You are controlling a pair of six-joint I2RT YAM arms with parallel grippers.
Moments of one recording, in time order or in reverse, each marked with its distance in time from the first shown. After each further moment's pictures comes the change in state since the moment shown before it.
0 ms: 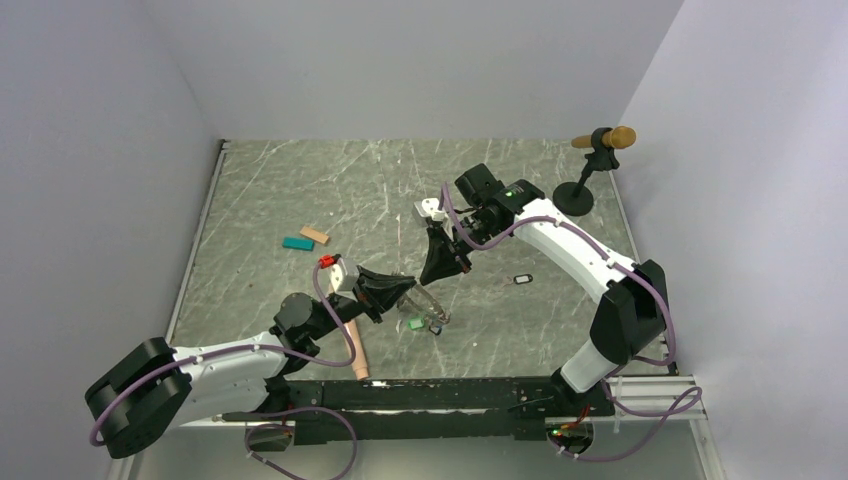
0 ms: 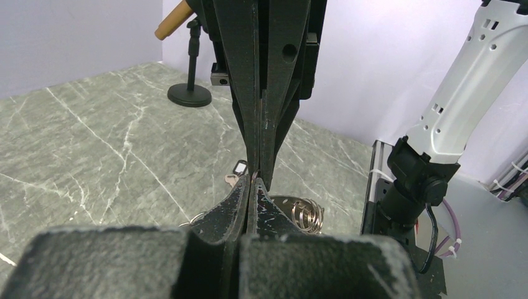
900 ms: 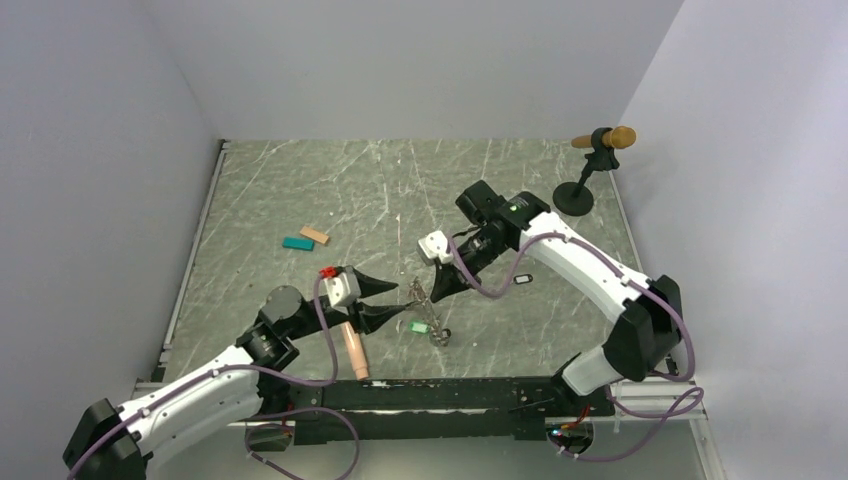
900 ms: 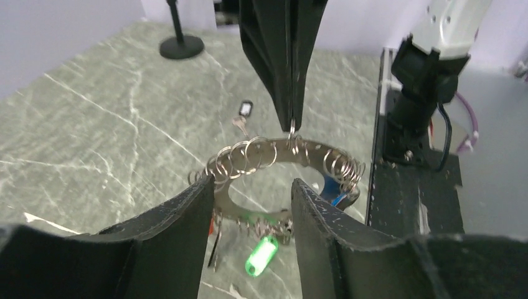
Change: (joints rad) left arm 0.105 -0.376 0.053 -0.614 0.229 0.224; right arm 0.047 -0.073 -0.055 -0.135 0.118 -0.294
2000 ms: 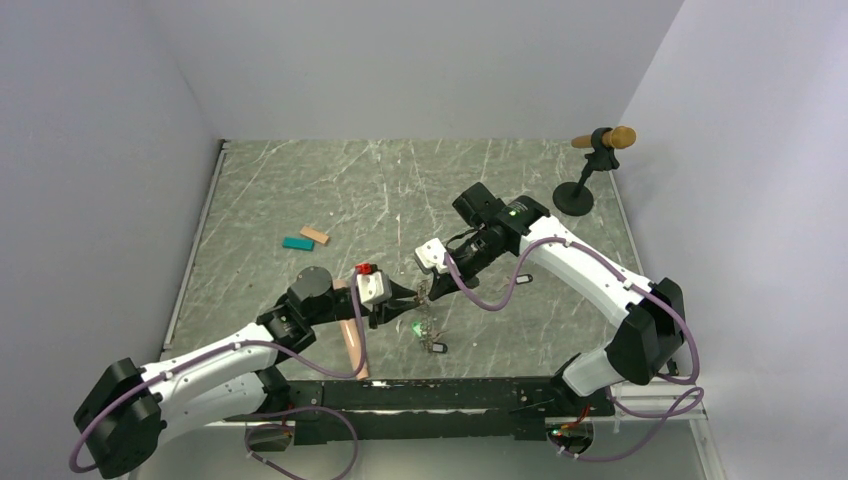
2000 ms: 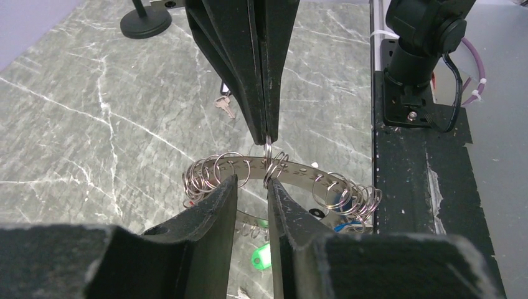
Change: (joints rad) left arm -0.057 0.260 0.142 -0.077 0.082 0.186; right arm 0.043 -0.043 -0.028 0.055 0.095 -0.042
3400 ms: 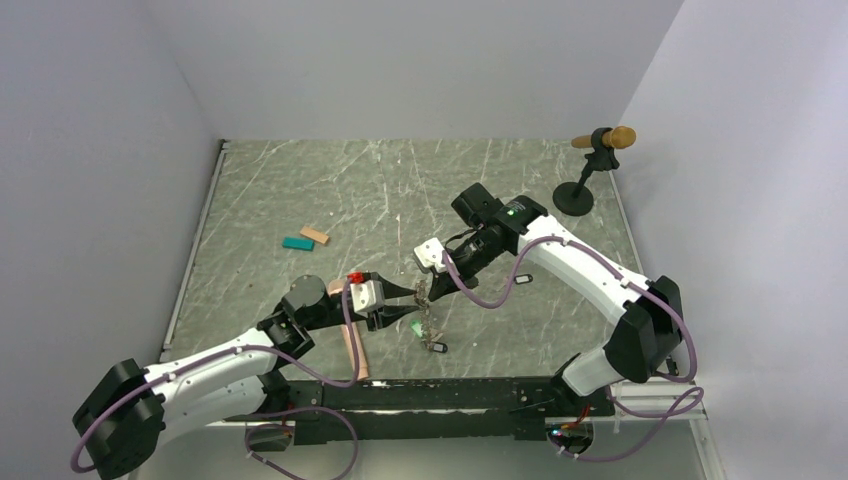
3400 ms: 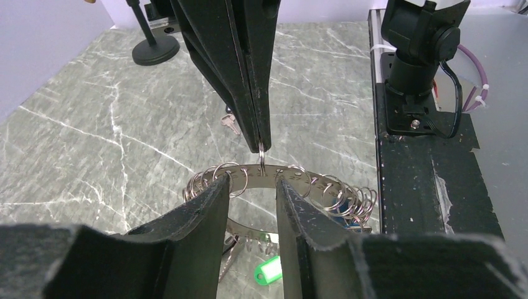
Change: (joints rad) left arm -0.005 -0.014 -0.075 0.156 0.004 0.013; right arm 0.000 0.011 0.000 0.000 -0.005 0.008
